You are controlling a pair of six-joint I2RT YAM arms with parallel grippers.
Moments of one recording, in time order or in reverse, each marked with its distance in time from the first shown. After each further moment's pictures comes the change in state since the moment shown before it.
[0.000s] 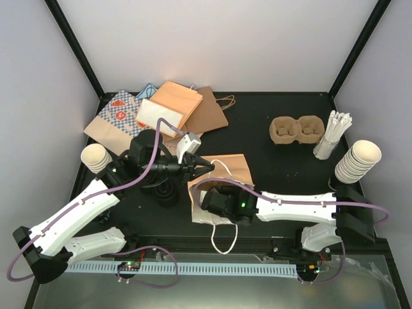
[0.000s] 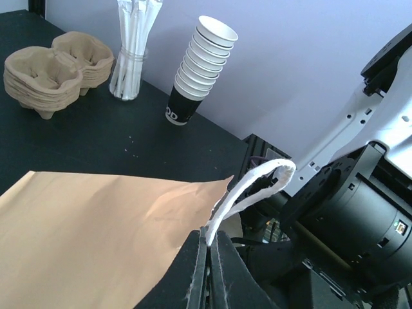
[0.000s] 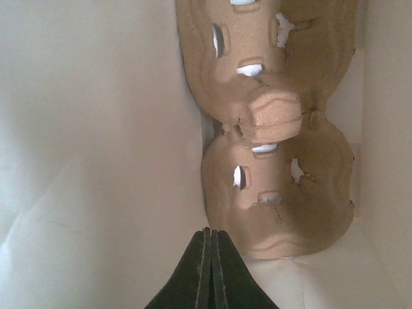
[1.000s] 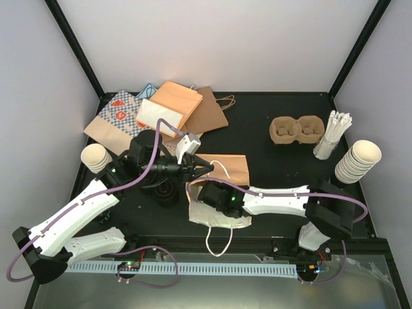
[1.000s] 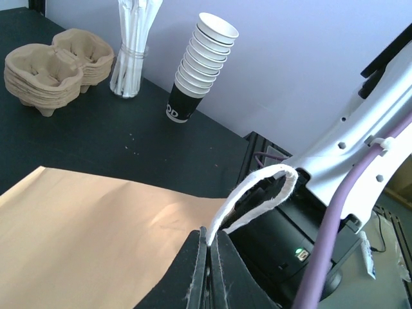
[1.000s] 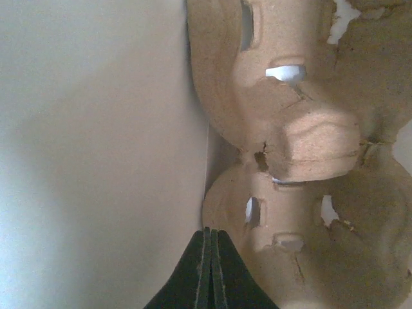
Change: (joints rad) left arm 0.000 -0.005 0.001 -0.019 0.001 0.008; right arm -0.105 0.161 -0.040 0.210 -0.012 -0.091
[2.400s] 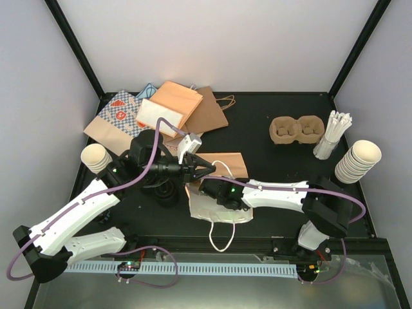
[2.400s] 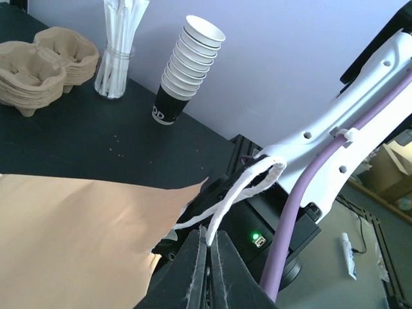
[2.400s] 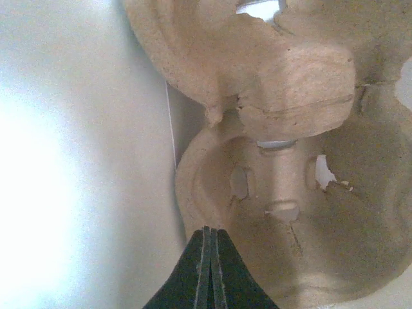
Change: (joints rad) left arm -0.013 0.007 0.002 0.020 0.026 -0.034; right arm -0.085 0.038 0.048 -0.032 -0.025 0.002
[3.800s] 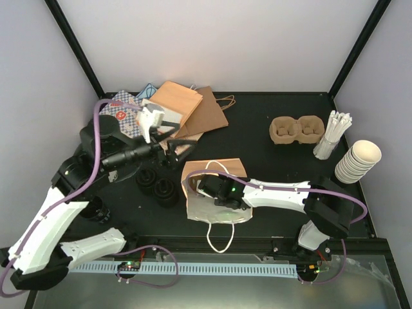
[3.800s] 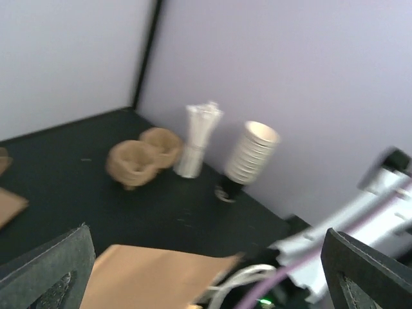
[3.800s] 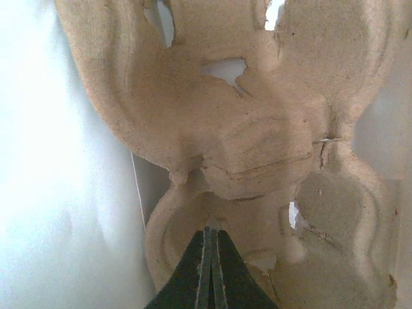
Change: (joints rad) left arm 0.039 -0.027 0.372 -0.232 -0.238 -0.025; right arm 0.000 -0.016 0.007 0.034 -0.097 -0.064
